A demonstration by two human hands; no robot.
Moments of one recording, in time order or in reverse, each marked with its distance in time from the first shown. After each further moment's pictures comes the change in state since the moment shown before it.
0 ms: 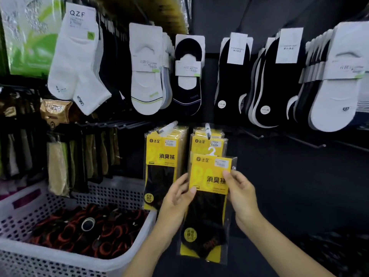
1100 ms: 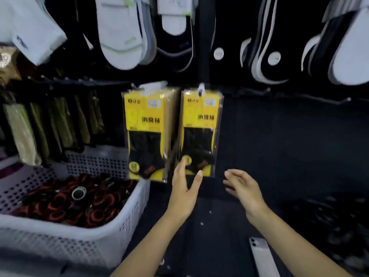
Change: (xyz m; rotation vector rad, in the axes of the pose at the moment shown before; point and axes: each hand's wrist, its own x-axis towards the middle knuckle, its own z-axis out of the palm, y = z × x) left_hand 0.027 -0.087 0.039 0.410 0.094 -0.007; right_hand 0.024 0.086 -0.071 -0.271 0.007 0.226
